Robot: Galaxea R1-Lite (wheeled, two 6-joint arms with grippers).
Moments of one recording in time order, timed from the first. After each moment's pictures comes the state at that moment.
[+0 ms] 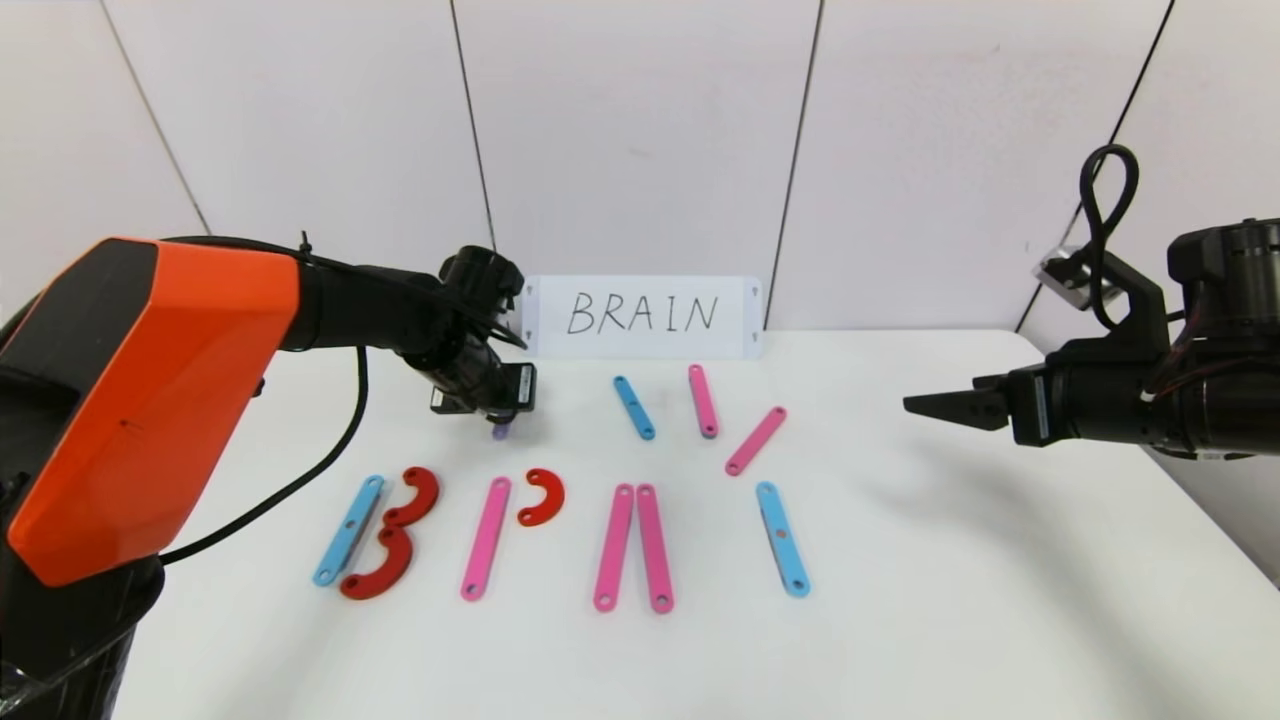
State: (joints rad) left arm -0.34 2.26 -1.83 0.47 0.12 -0.33; right arm 0.05 1.62 -0.92 -0.12 0.43 -0.07
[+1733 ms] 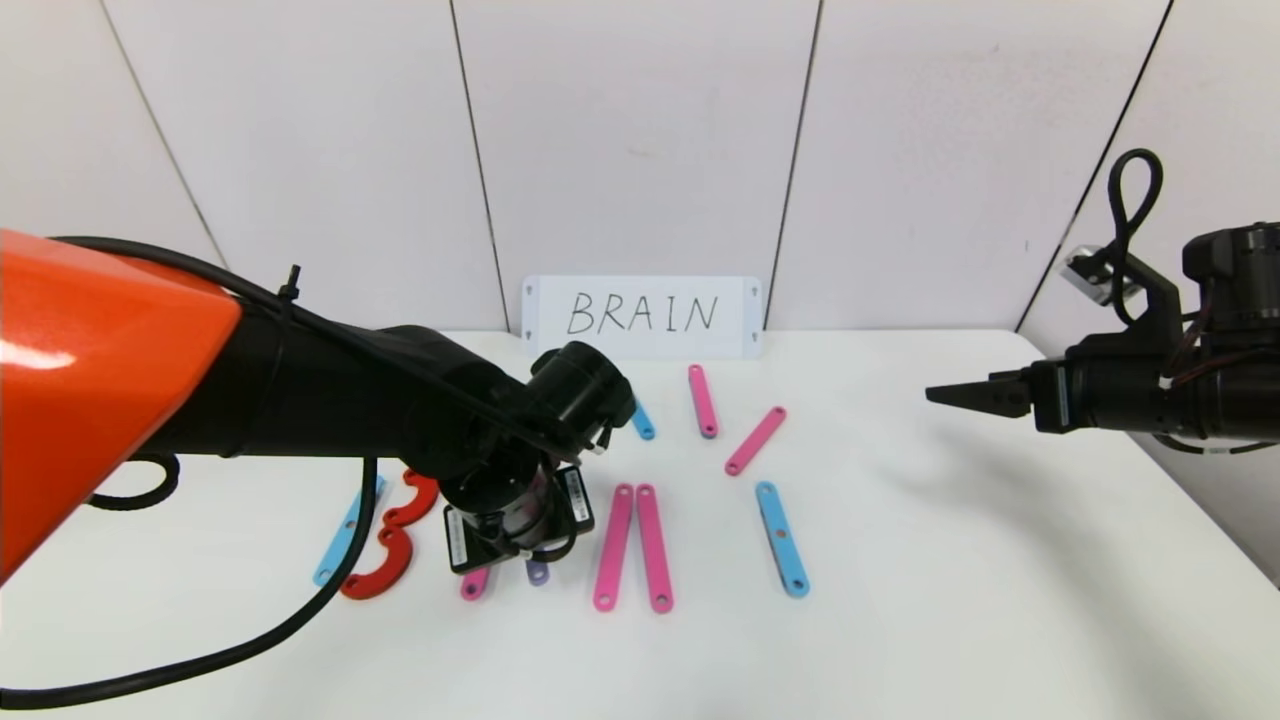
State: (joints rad) left arm -0.69 2.00 -1.37 0.55 0.31 -0.99; right arm -0.06 1.68 -0.96 -0.12 0.54 -0.11
